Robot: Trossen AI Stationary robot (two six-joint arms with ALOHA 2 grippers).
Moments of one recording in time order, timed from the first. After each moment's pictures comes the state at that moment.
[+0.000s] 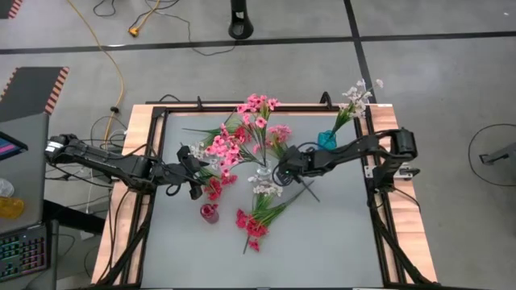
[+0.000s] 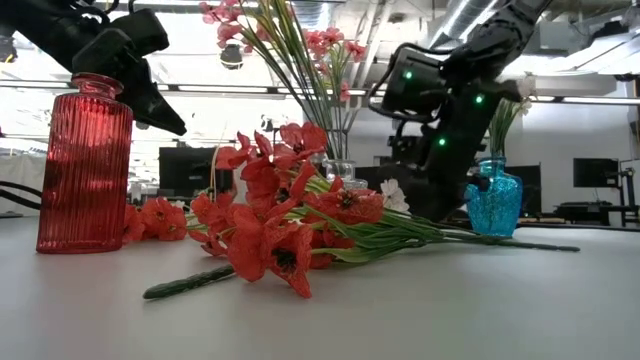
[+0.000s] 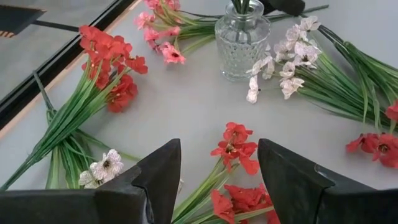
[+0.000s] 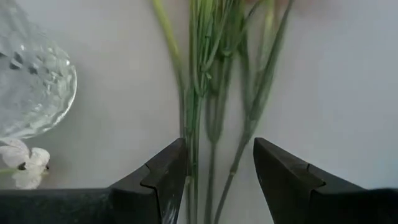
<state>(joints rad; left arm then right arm) -0.19 0.81 0.47 -0.34 -0.50 -0.32 -0.06 1.75 0.88 -0.32 0.44 0.77</state>
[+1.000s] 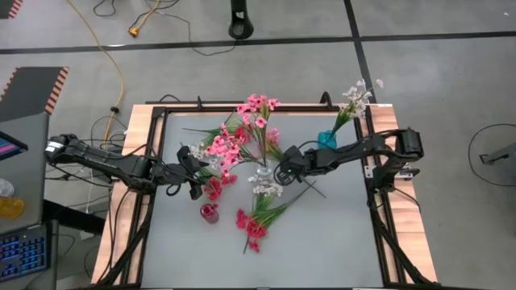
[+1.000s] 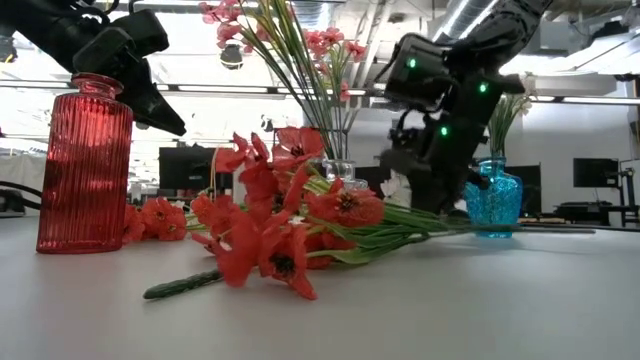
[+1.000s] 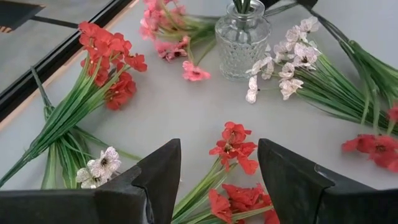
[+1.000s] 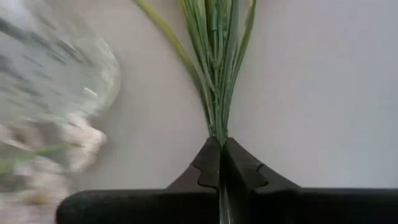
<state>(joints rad) -0.19 0.81 0.47 -0.35 -0.49 -0.34 -0.06 1.67 0.88 -0.33 0.35 0.79</state>
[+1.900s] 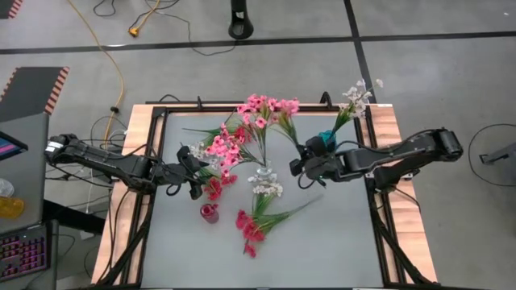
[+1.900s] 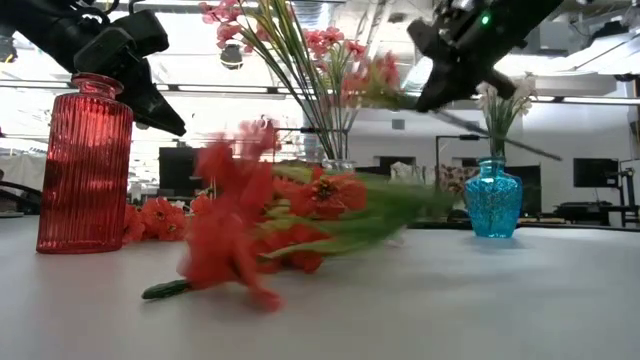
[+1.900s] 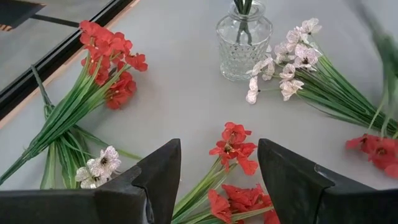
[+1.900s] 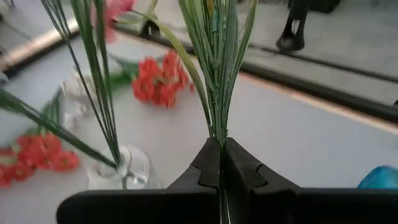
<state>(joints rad) -0.19 0.81 0.47 -0.35 -0.50 -0.35 0.15 1.27 0.88 -0.40 0.88 0.82</state>
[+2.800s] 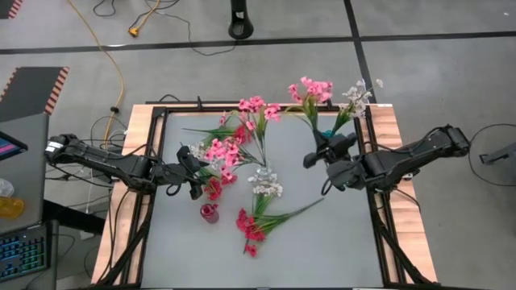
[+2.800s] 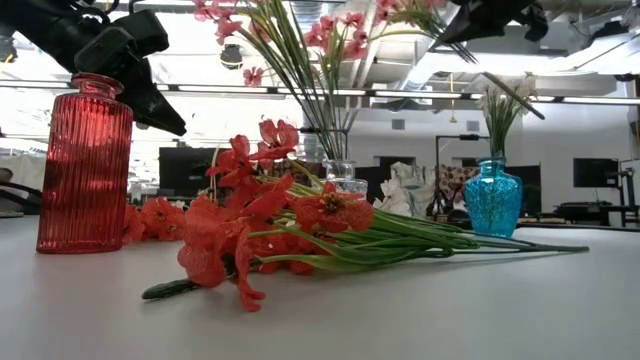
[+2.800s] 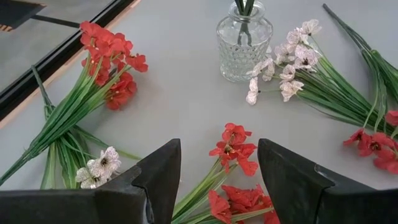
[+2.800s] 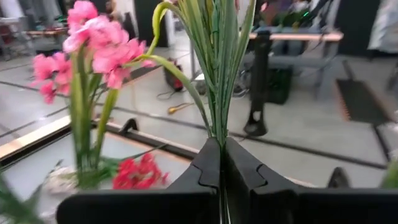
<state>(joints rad) -0.19 0.81 0.47 -0.34 -0.50 -0.35 0.30 1.12 0.88 -0.29 1.36 0.59</state>
